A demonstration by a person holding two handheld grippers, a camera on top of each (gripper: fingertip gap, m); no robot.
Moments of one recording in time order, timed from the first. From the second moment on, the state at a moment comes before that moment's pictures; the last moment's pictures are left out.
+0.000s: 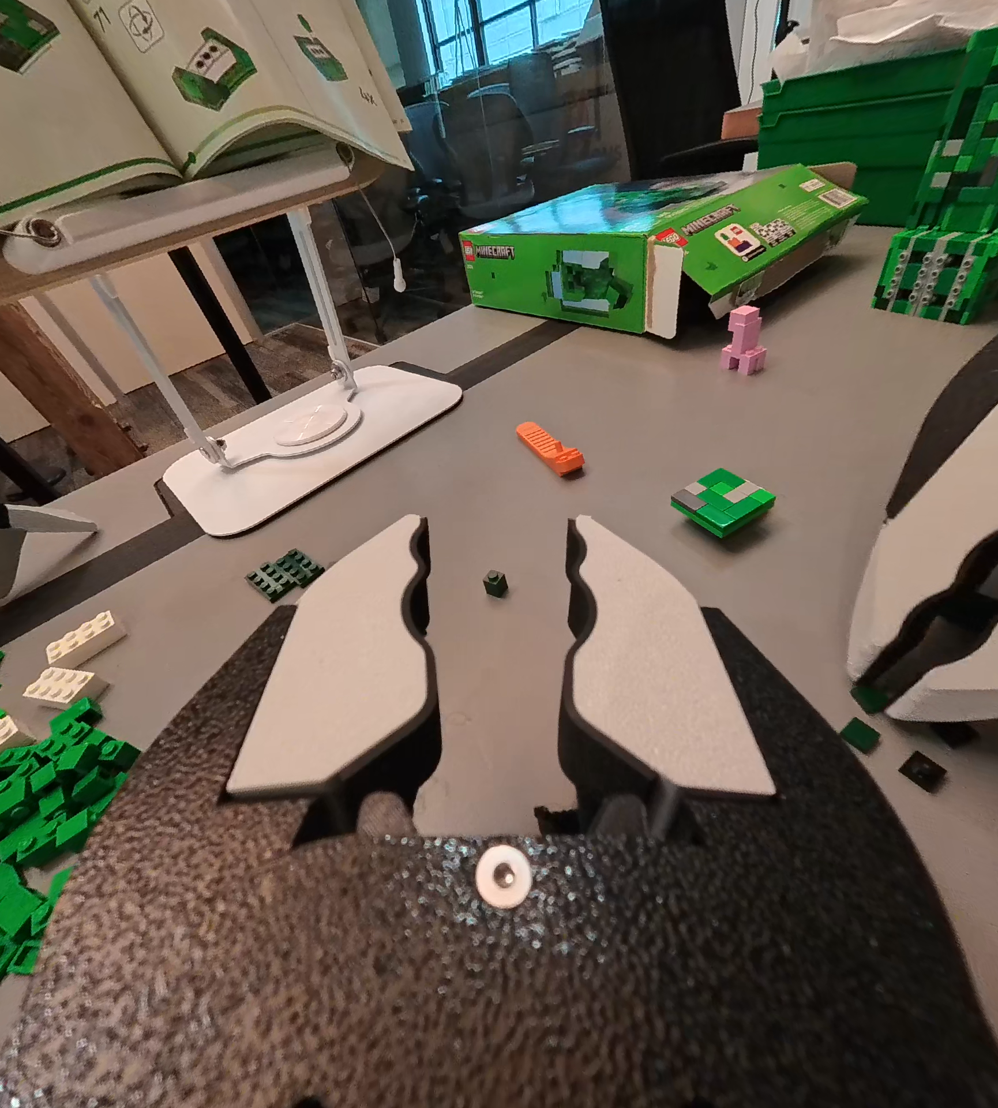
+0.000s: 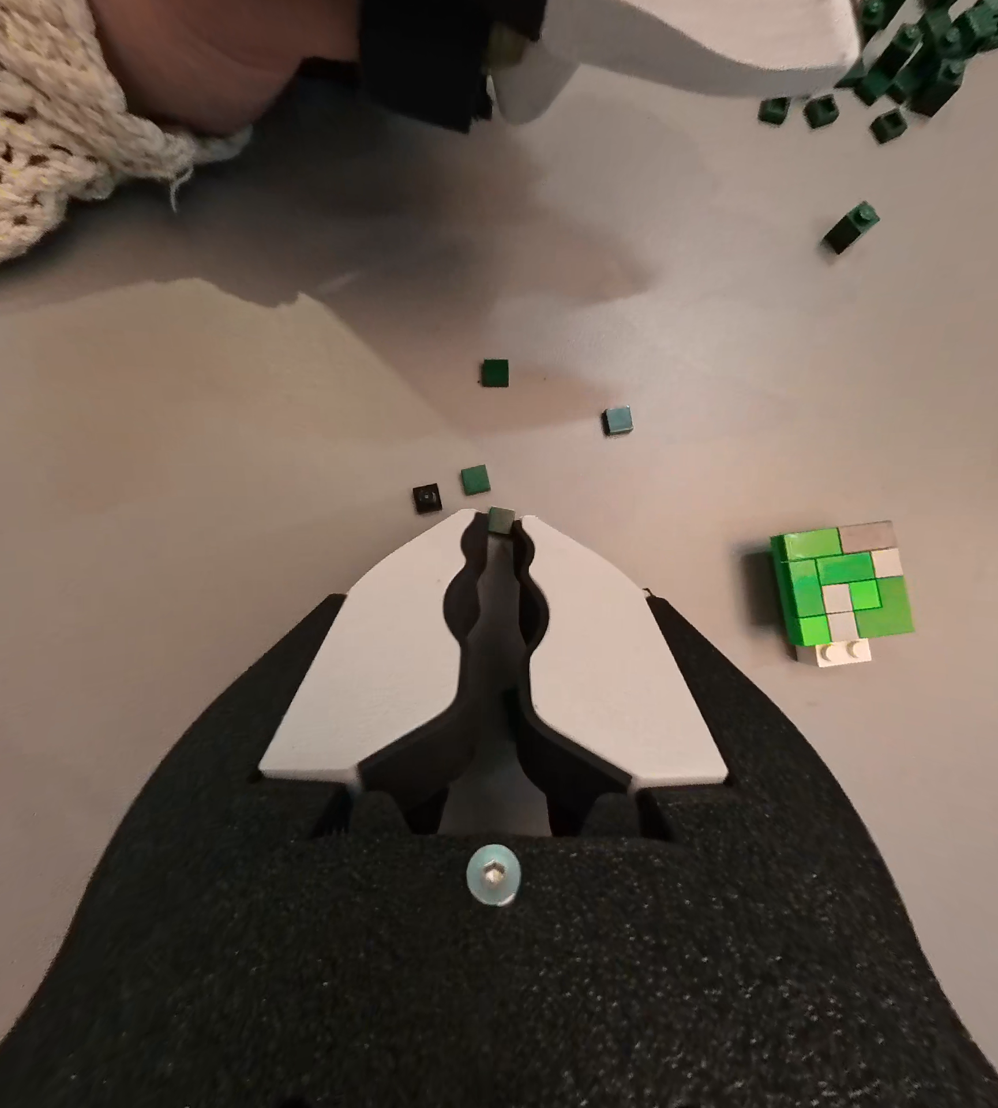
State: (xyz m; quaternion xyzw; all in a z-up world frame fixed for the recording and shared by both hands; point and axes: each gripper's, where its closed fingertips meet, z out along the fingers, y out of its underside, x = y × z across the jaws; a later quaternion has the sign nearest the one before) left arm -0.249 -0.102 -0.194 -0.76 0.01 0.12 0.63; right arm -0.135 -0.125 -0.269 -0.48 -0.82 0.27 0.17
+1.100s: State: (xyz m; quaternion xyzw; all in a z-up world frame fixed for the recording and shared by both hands) left arm -0.248 -0.102 -0.194 -0.77 0.01 0.12 0.63; right arm -0.127 -0.115 -0.267 -0.39 -0.86 0.29 0.14
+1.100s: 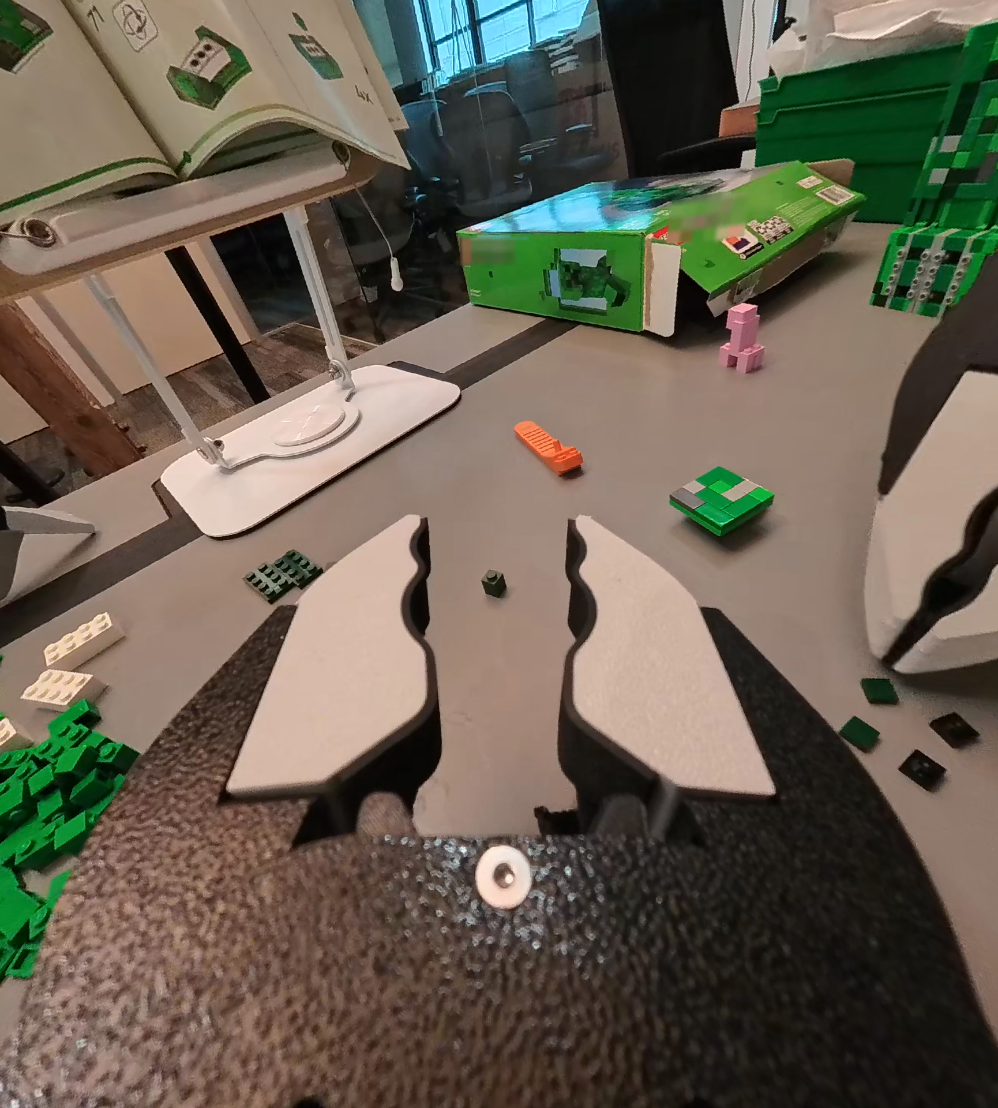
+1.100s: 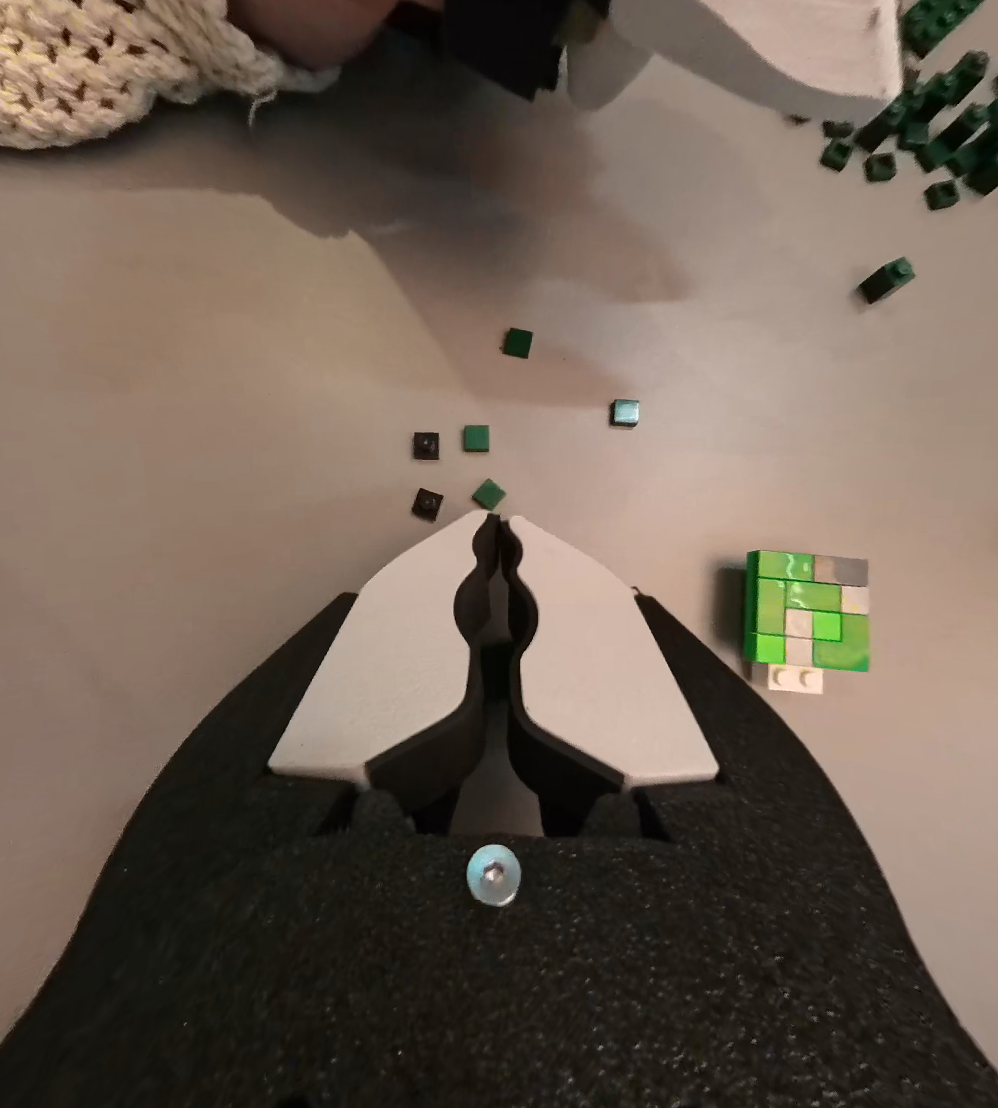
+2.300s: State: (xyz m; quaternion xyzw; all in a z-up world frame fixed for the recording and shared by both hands) left arm -0.248 -0.101 -0.195 -0.77 0.02 0.12 0.63; right arm -0.131 -0.124 -0.269 -0.12 -0.93 0.33 0.06
